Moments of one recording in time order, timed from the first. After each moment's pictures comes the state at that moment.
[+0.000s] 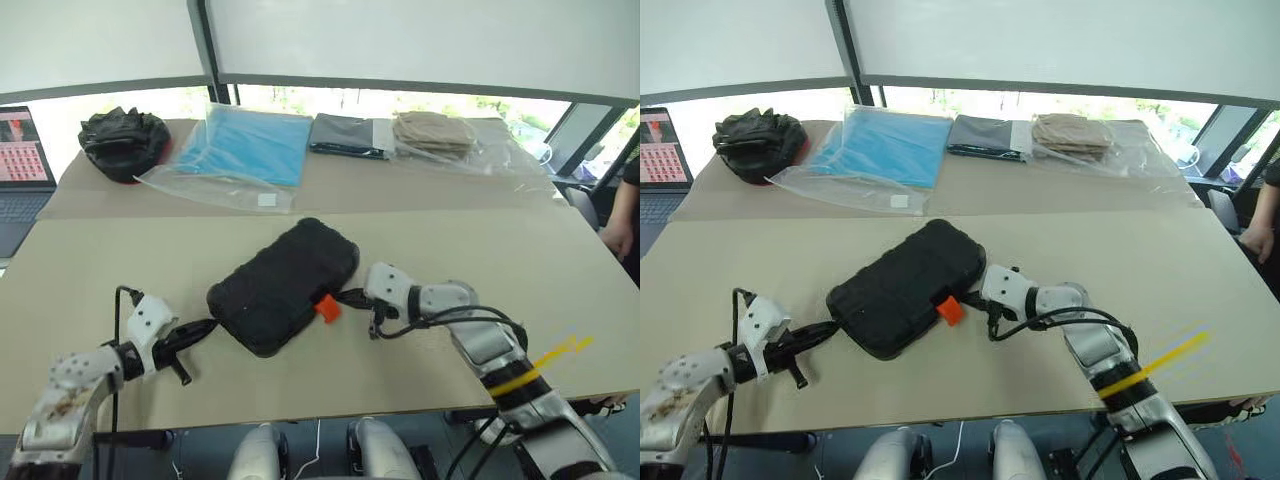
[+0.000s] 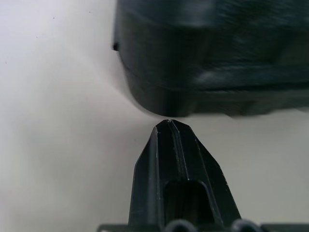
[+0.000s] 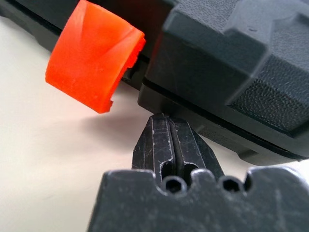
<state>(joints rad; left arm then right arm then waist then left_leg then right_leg) 0.17 0.70 0.22 -0.13 -0.37 0.21 -0.90 -0.47 -0.49 0.34 0.11 0.02 0.06 0.91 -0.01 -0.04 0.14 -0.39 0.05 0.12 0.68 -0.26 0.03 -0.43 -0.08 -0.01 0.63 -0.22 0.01</state>
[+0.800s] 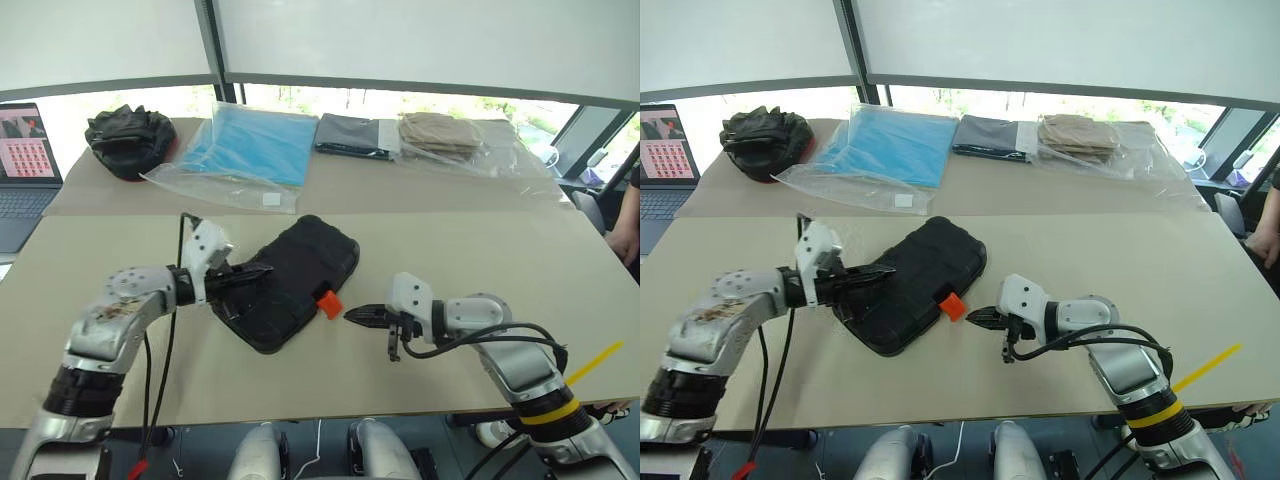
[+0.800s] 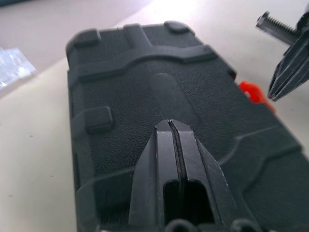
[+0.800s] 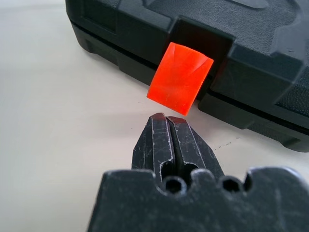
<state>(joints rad) -0.40 0.67 -0.07 -0.10 -0.42 0.52 -0.92 -0.29 -0.59 0.27 -0.23 0.17 0.28 0.98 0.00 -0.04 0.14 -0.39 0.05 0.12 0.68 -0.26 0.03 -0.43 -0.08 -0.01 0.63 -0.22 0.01</state>
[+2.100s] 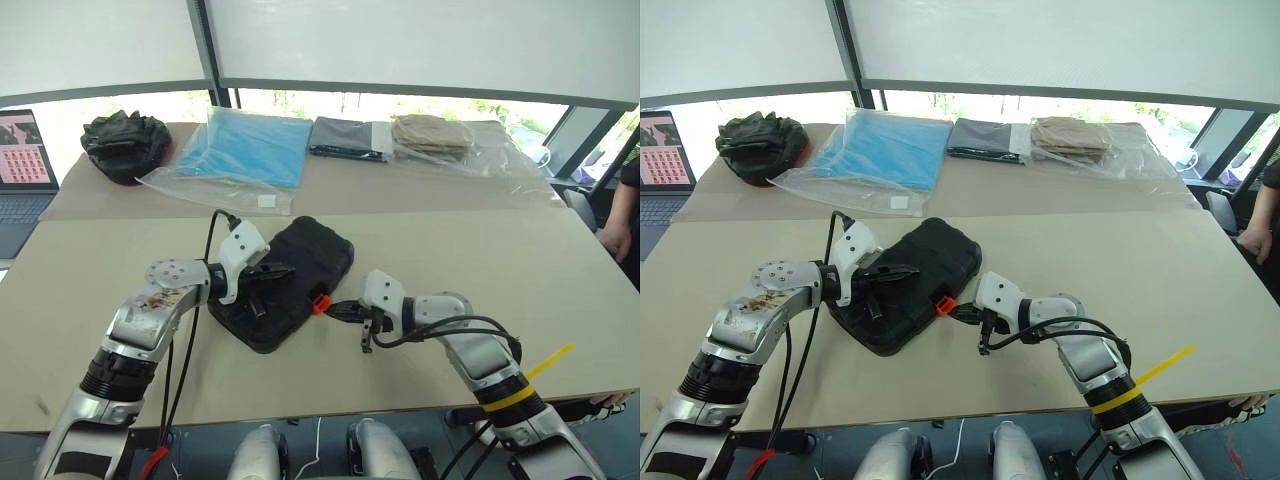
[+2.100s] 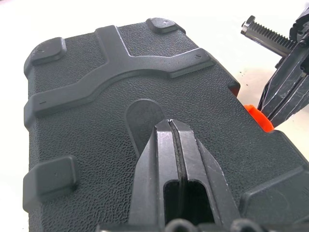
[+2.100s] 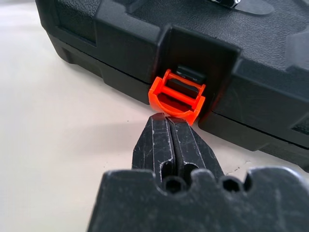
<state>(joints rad) -0.43 0.64 -0.16 -0.12 -0.31 0.57 -0.88 -0.37 -0.43 0.33 -0.04 0.10 0.20 0.95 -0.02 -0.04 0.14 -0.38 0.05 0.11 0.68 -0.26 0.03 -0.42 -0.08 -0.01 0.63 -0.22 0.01</state>
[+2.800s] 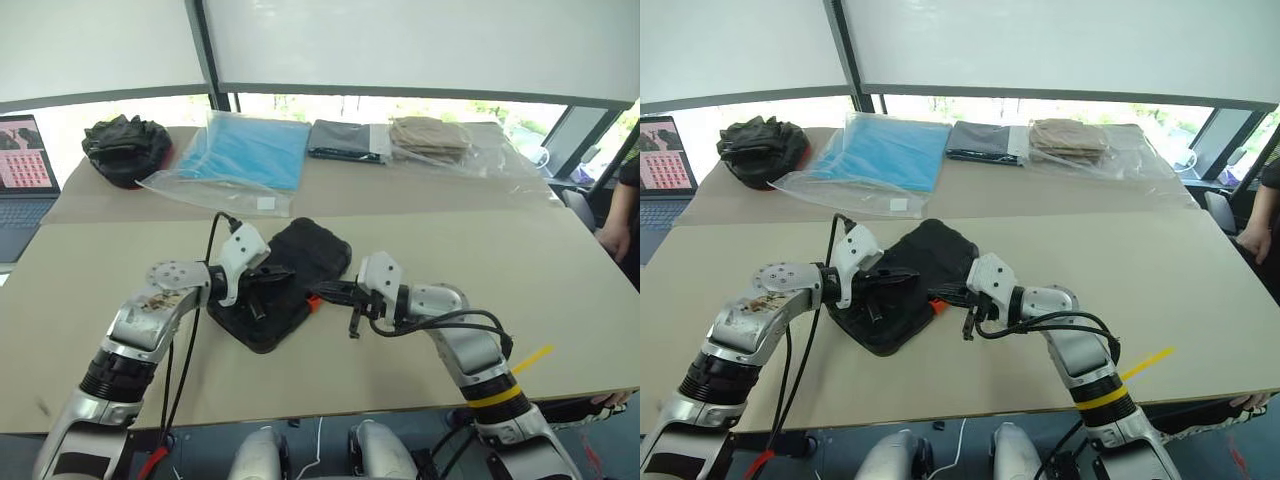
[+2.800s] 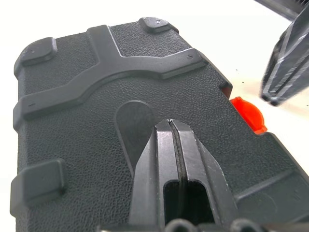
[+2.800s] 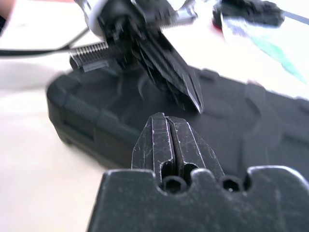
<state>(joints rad) -0.43 0.64 -0.18 -0.12 -0.31 0.57 -0.89 -0.38 -0.33 0.26 -0.10 0.17 0.17 0.93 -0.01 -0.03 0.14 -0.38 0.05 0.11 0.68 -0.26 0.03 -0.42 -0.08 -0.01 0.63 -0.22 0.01</state>
